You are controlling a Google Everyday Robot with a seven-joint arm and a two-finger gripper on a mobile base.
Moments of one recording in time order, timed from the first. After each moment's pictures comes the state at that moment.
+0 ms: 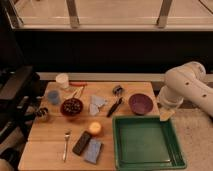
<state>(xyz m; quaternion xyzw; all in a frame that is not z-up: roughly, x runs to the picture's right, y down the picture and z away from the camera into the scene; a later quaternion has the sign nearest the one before) 0.285 0.106 0.684 -0.28 0.02 0.02 0.96</state>
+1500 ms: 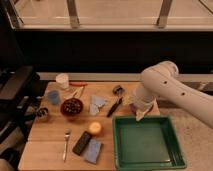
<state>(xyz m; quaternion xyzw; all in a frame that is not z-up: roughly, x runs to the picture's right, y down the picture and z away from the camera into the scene) 0.131 0.103 0.670 -0.24 -0.19 -0.29 0.91</state>
